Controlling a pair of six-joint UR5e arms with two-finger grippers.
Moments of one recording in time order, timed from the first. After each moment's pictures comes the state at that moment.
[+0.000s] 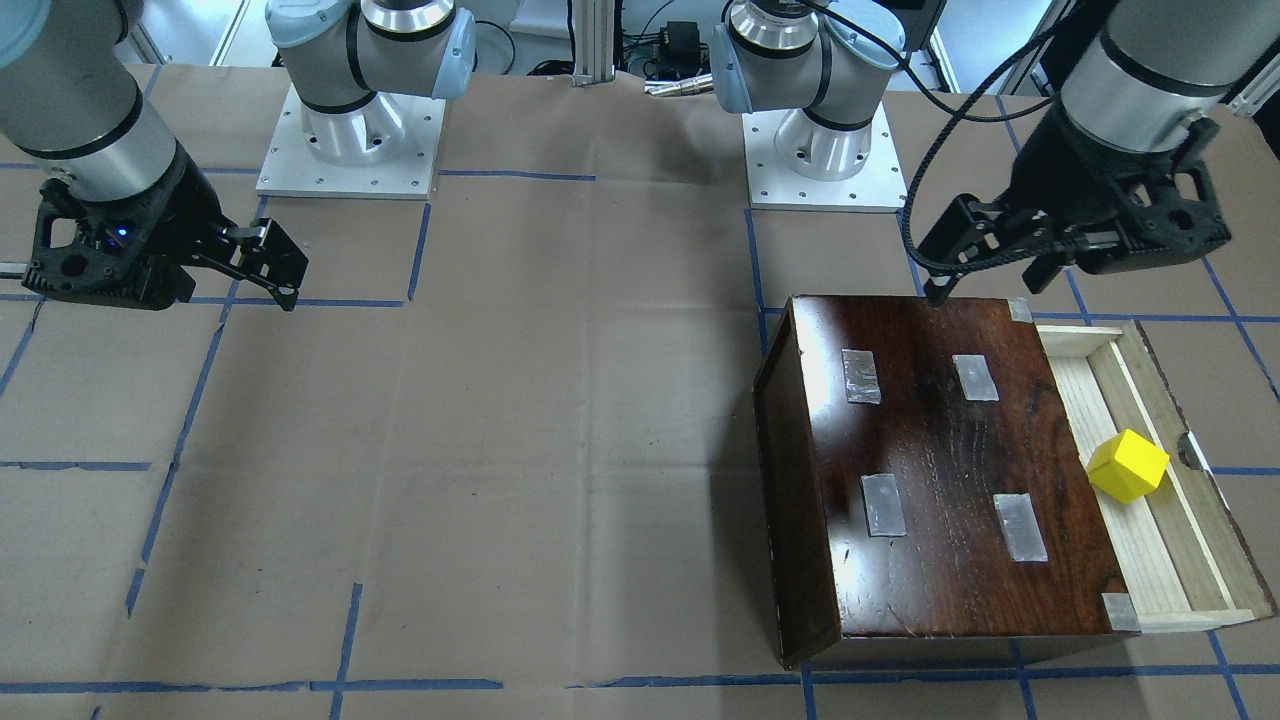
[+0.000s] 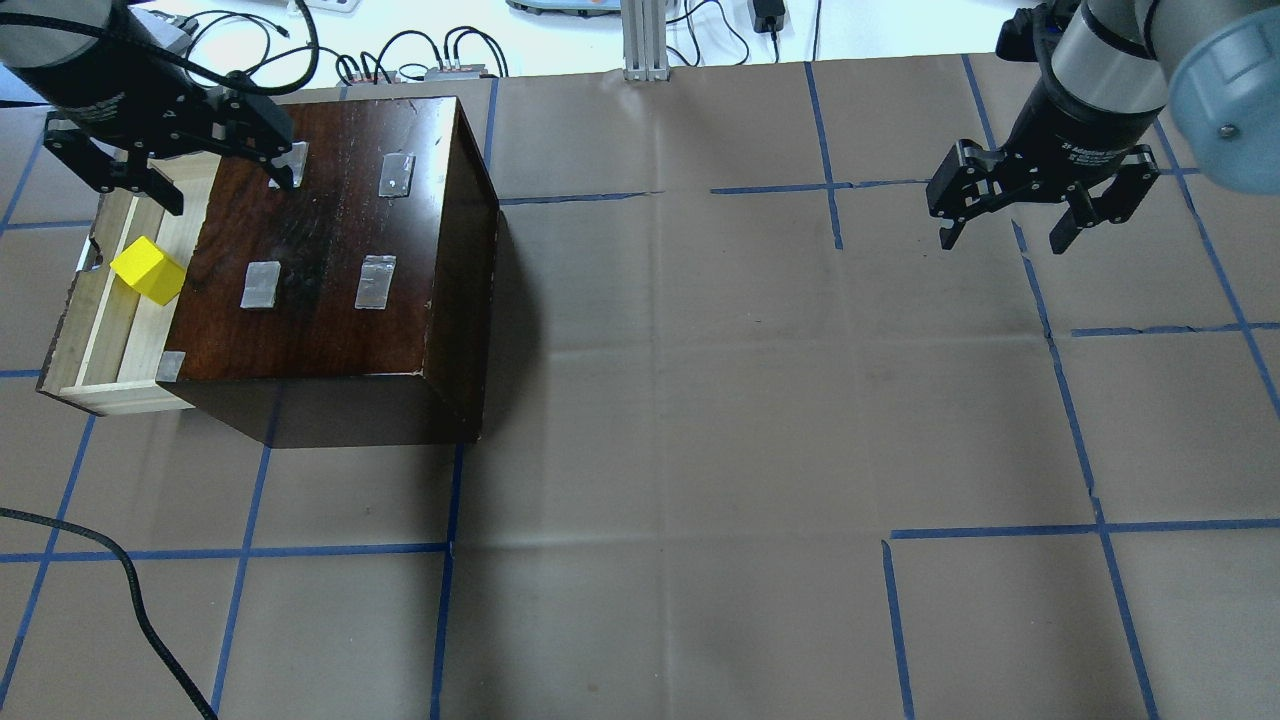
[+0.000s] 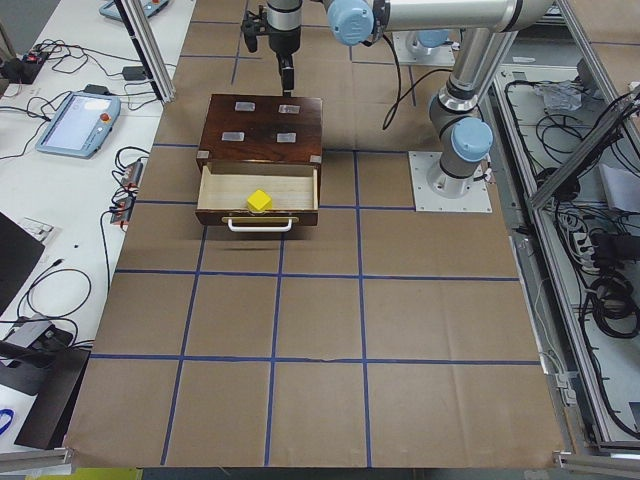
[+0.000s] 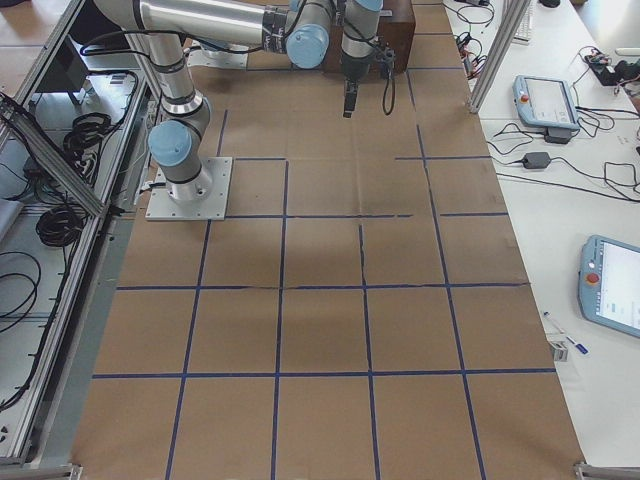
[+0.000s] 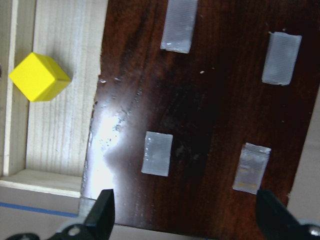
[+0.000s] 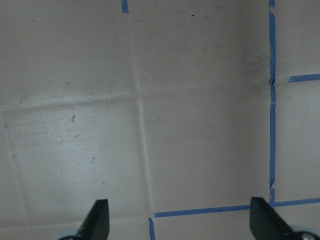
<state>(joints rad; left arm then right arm) -1.43 -1.60 -1.49 -1.57 1.54 -0.05 1.44 -1.53 1.63 -1.62 -1.56 -0.03</state>
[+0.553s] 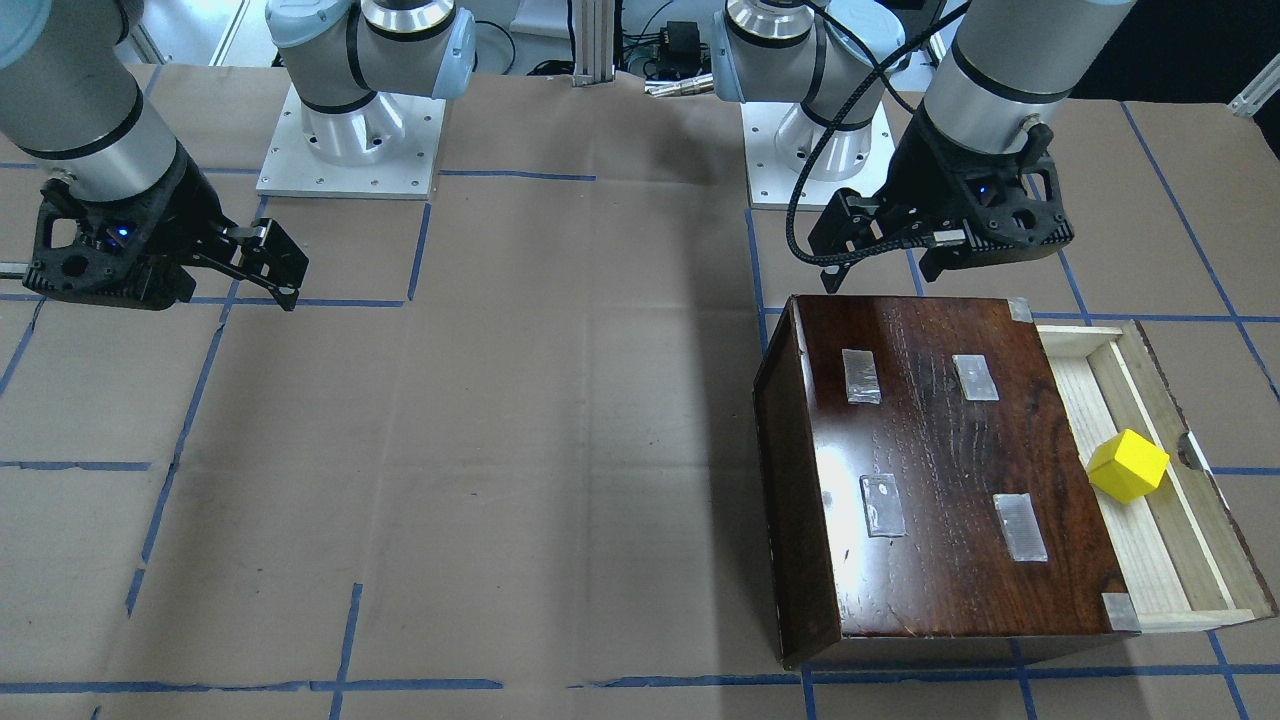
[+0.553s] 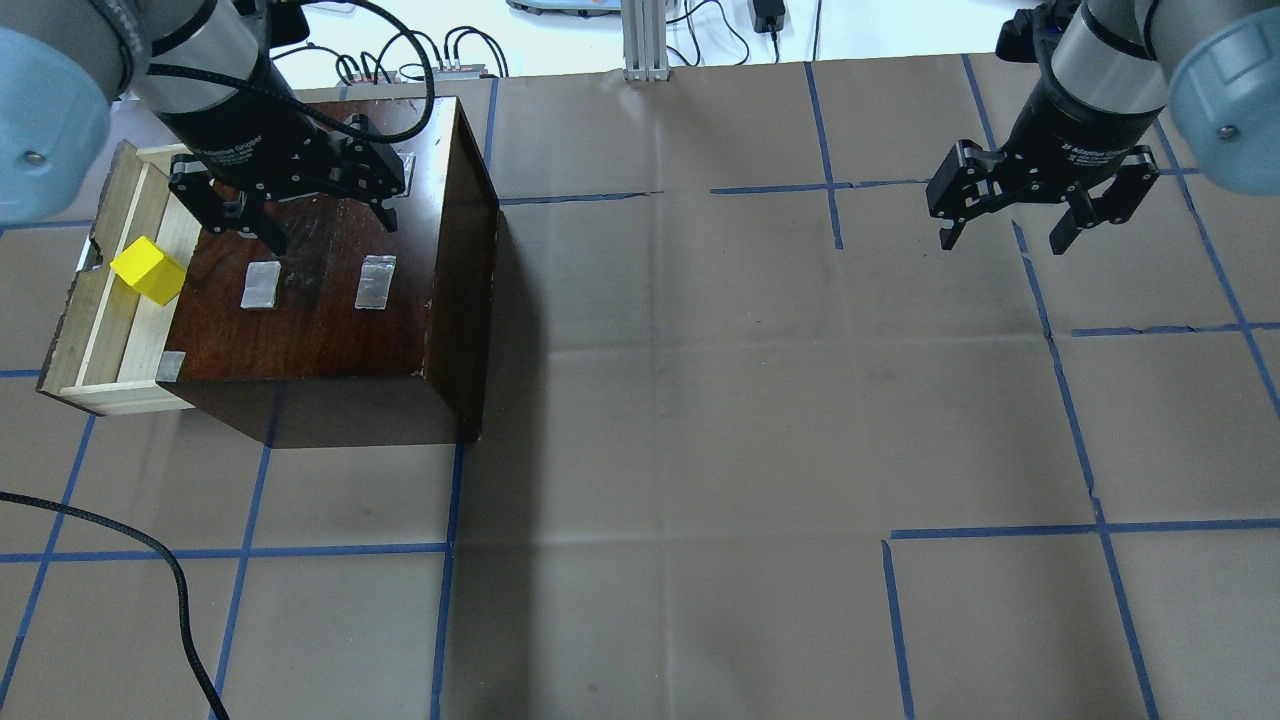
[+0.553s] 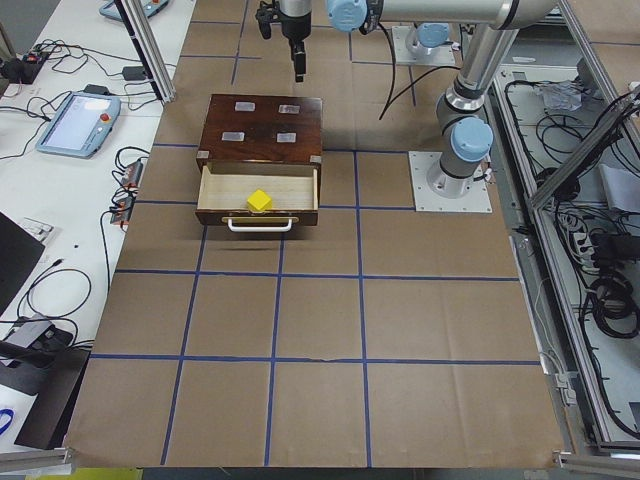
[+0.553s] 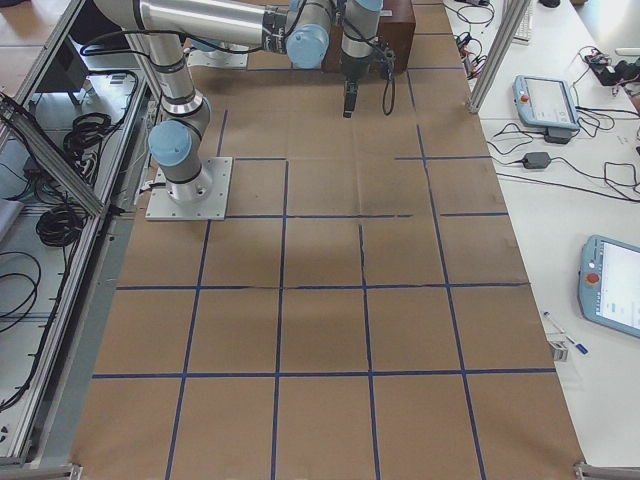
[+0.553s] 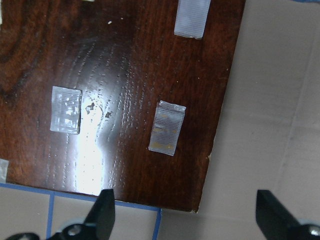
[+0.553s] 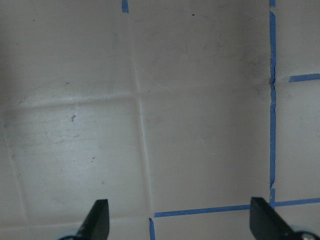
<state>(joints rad) -1.55 -1.59 -1.56 -1.56 1.55 -0.15 1.44 -1.53 1.63 -1.62 -1.56 -0.03</state>
